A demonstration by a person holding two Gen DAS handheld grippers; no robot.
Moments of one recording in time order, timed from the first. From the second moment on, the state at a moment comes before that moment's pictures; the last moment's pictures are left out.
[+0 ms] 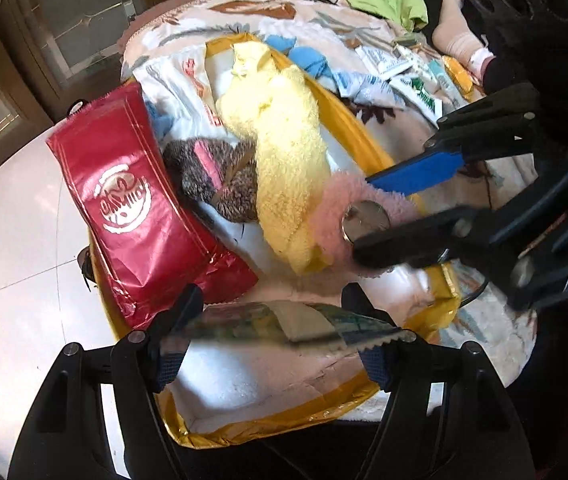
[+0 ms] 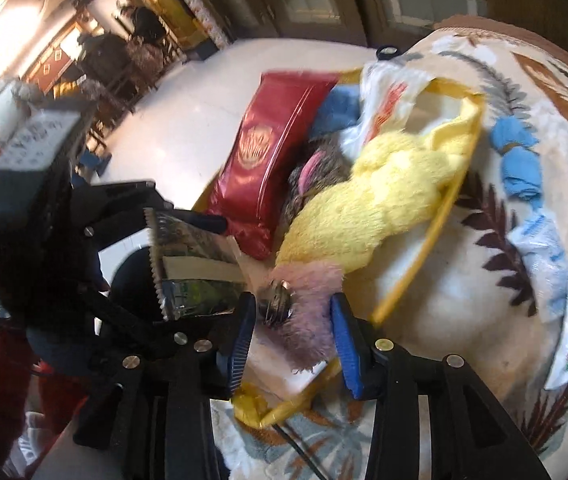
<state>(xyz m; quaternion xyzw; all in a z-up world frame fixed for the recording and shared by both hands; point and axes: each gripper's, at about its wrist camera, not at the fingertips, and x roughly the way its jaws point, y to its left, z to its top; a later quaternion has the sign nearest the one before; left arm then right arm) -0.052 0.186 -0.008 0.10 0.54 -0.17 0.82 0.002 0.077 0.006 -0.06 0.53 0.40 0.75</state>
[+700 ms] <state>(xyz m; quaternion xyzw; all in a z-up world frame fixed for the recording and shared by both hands) -0.056 0.174 0.034 0.10 0.53 -0.17 0.83 0.037 -0.100 0.050 0.12 0.49 0.31 0.81</state>
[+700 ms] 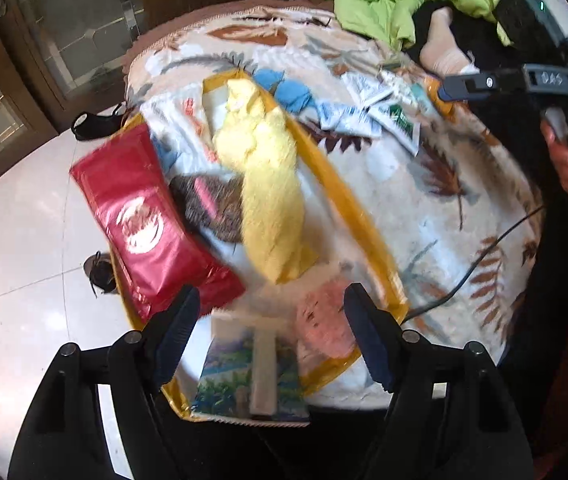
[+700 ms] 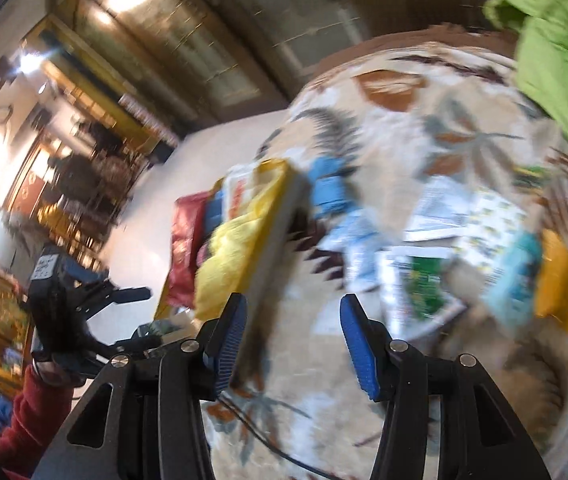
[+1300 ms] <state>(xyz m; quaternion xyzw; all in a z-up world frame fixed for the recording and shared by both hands) 0.064 0.069 0.014 -0.13 0.56 -0.08 0.82 0.033 -0.146 -0.012 0.12 0.52 0.25 0.81</state>
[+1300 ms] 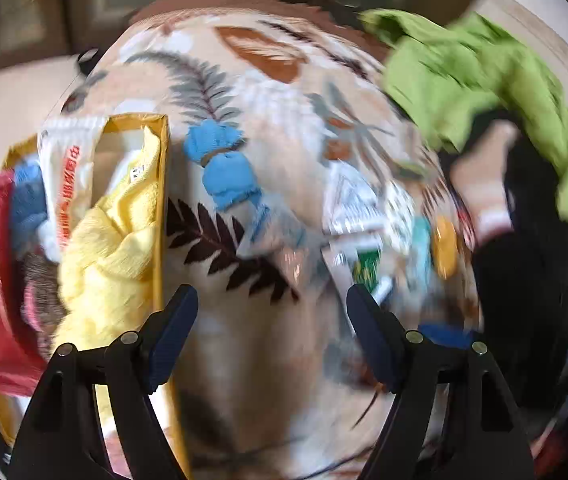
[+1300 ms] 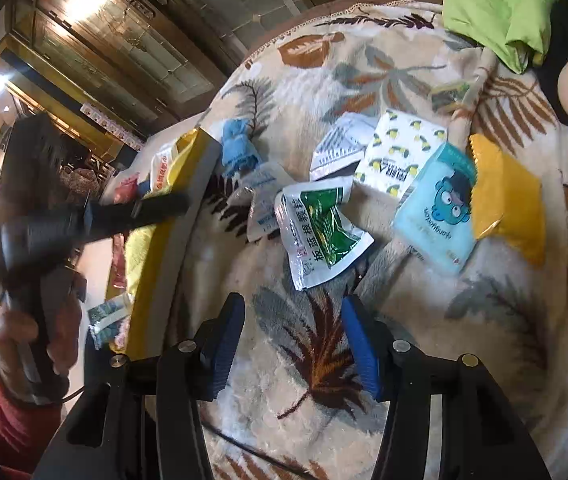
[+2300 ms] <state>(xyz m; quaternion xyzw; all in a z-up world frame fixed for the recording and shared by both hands) 0.111 0.046 -0.048 -0.27 0.59 0.04 0.76 0.098 -0.112 -0.034 0.02 0.50 0.28 0.82</state>
